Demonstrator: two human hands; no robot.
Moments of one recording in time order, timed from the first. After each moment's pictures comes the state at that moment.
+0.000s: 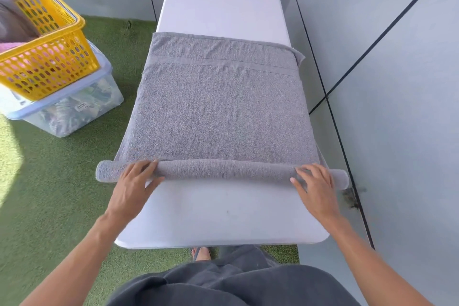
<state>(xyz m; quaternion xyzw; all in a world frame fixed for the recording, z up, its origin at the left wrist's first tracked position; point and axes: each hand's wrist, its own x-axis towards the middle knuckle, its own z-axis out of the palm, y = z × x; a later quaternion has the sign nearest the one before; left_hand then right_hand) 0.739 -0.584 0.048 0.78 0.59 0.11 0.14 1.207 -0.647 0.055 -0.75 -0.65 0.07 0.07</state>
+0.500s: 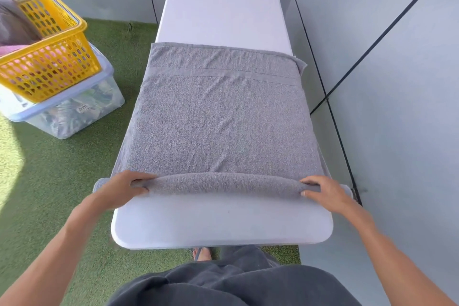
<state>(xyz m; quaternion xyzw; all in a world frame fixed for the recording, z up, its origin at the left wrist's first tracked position) 0.707 -0.562 0.070 0.66 0.62 -0.01 0.43 1.237 -0.640 0.080 -0.72 -0.57 0.38 0.05</state>
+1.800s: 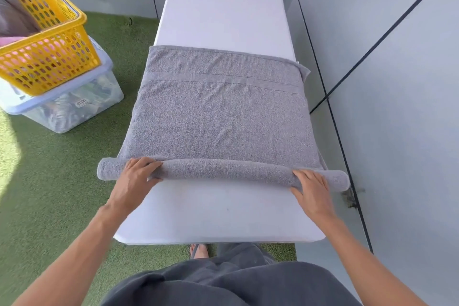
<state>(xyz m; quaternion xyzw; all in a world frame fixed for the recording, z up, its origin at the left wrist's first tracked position) 0.735 -0.575 0.045 0.79 0.58 0.10 0.18 1.197 -0.652 0.056 -0.74 -0.67 0.09 0.04</state>
